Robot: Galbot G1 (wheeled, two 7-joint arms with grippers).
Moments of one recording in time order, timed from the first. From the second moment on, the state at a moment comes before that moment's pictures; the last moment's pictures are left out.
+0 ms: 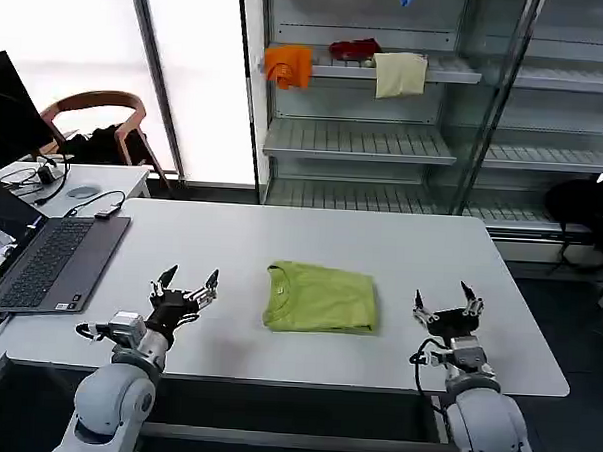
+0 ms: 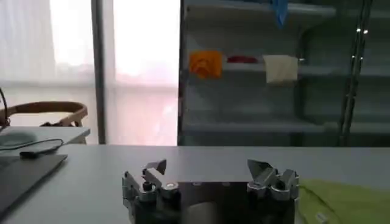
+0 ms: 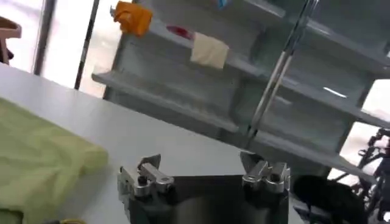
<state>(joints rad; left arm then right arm) 1.17 -1.29 -0.53 -1.97 -0.34 0.42 -0.01 -1.22 1.26 0.51 2.02 -0.06 -0.47 0.08</state>
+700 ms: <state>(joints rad) 1.19 -1.27 -0.55 -1.96 -0.35 0.42 -0.01 -1.27 1.23 0.61 2.04 -0.01 -0.46 -0.02</state>
